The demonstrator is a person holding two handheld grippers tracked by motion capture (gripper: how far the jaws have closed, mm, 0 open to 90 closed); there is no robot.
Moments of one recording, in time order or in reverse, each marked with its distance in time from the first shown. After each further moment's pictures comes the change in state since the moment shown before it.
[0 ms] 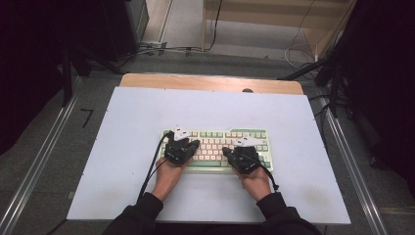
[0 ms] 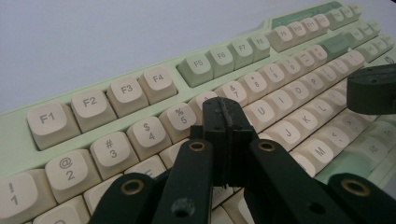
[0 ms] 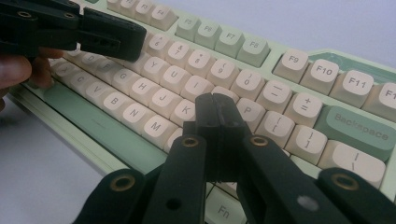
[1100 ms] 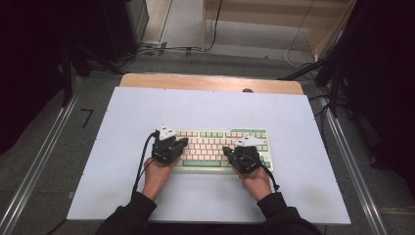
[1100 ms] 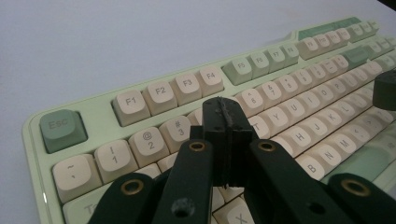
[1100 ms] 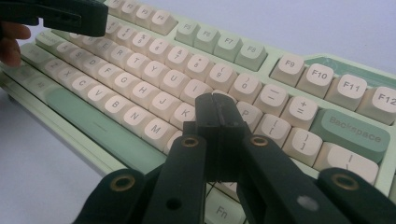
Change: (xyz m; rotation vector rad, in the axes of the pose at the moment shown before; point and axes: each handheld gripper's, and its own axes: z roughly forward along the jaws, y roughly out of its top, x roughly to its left) left arm 0.024 -0.004 -0.025 -0.036 0.042 -0.034; right arm -0.001 0.001 -0.003 -0.010 0.000 -0.002
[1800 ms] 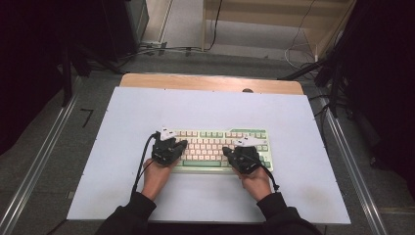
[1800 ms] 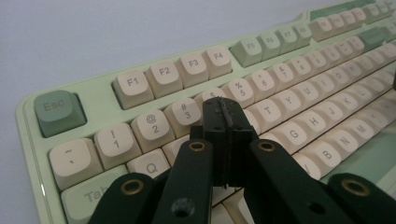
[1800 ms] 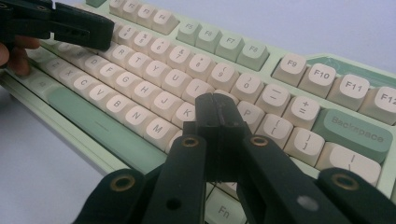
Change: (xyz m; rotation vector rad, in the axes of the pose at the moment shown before) left arm 0.002 -0.004 0.003 0.022 0.002 0.000; right arm 0.001 0.000 0.000 -0.002 0.003 -0.001
